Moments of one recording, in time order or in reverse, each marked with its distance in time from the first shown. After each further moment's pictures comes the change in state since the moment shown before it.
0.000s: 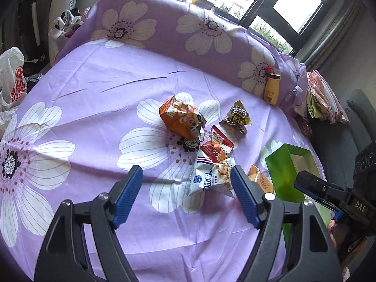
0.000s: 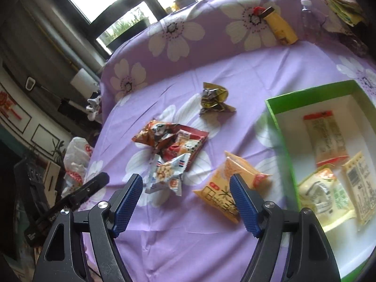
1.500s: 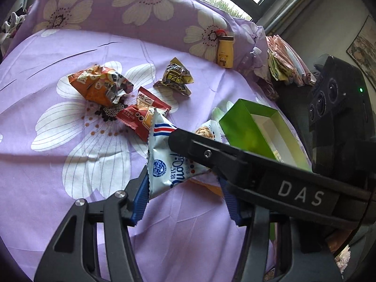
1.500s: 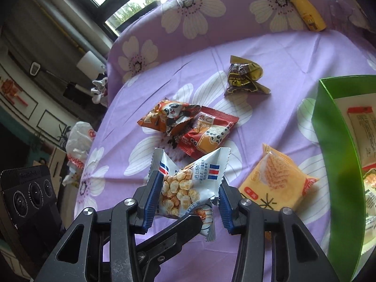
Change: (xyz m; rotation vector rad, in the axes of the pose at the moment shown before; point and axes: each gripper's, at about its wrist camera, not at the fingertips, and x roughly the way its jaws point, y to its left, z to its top) left arm 0.043 -0.079 -0.042 0.175 0.105 -0.218; right arm 0.050 0.008 -0.010 -0.042 0.062 0.041
